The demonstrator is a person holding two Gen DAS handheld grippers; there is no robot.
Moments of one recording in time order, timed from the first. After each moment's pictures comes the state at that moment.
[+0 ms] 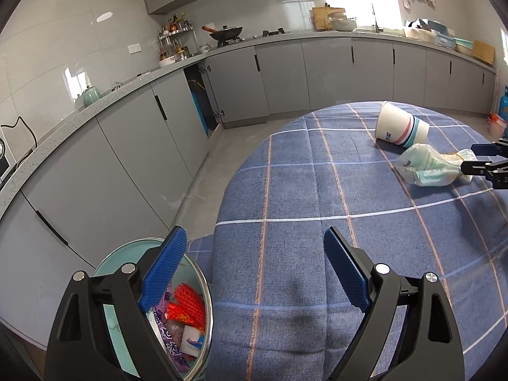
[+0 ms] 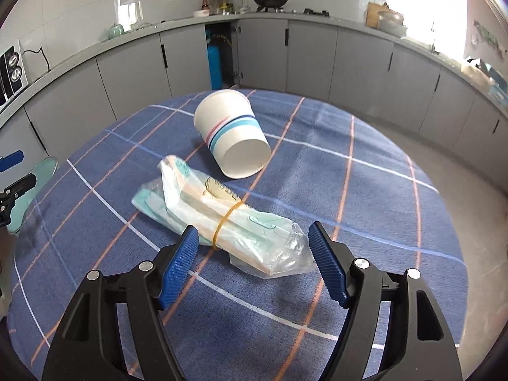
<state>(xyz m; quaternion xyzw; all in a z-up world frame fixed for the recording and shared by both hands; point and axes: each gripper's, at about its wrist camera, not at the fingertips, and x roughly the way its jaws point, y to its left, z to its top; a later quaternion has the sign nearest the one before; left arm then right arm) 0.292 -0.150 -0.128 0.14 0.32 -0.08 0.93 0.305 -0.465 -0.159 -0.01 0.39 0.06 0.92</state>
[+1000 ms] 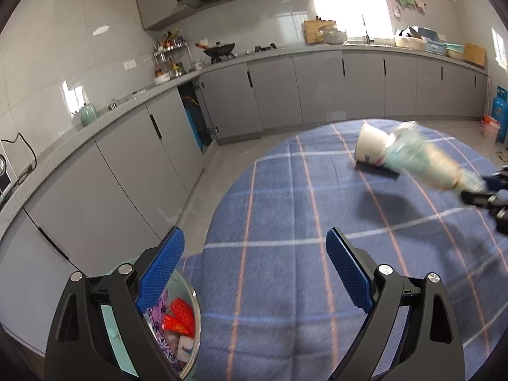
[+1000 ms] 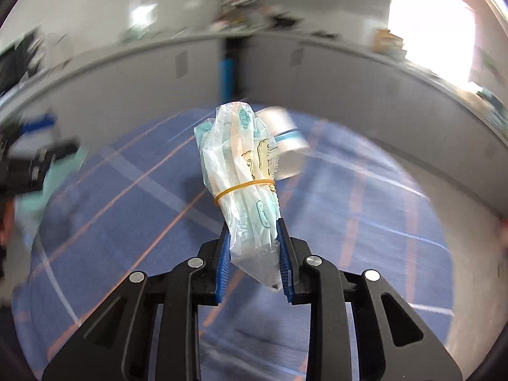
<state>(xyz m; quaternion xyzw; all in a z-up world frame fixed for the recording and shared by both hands) 0.280 -0.176 -0.100 0.15 0.29 -0.09 0.94 0.239 -0.422 -0.122 -0.02 0.34 0.04 0.94</state>
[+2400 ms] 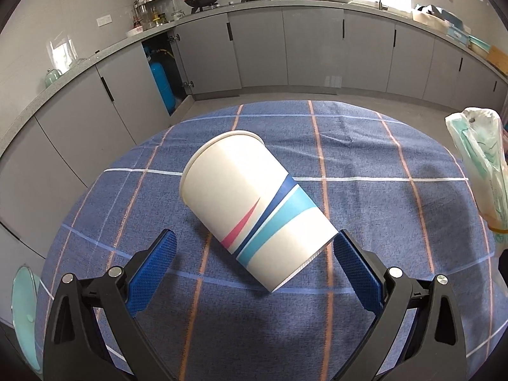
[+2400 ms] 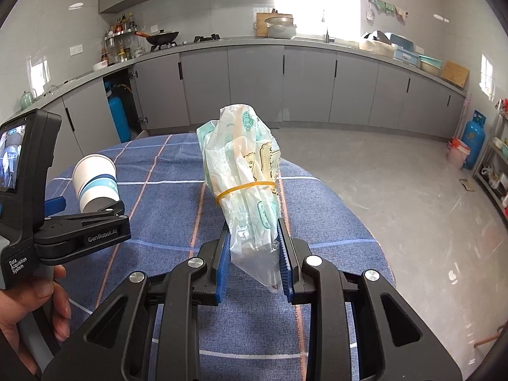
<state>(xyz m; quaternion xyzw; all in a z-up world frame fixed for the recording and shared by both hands) 0.412 -0.400 -0.164 0.11 0.41 -0.08 0.90 0.281 -0.549 -0.139 0.07 0.32 -0.15 0.93</state>
